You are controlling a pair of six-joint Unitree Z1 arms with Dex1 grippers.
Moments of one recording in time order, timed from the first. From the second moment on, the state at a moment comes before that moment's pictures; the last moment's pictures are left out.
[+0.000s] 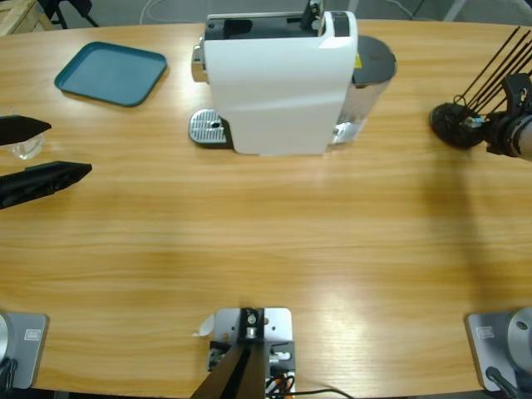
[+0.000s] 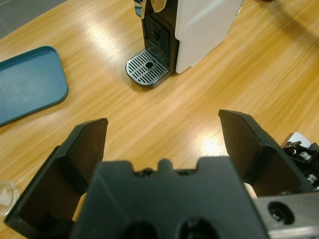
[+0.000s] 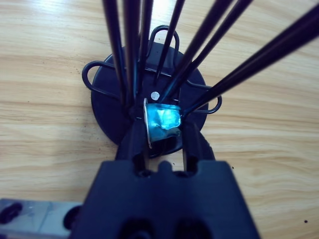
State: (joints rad) arm 0 -0.93 1.00 -0.63 0.21 0.08 -0.08; arm 1 0.11 1.67 -0.34 -0.58 -0.22 -0.09
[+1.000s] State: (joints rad) arm 0 -0.93 0.98 -0.63 0.20 0.08 -0.08; arm 1 0.13 1.48 -0.37 -0.50 -0.22 -0.08
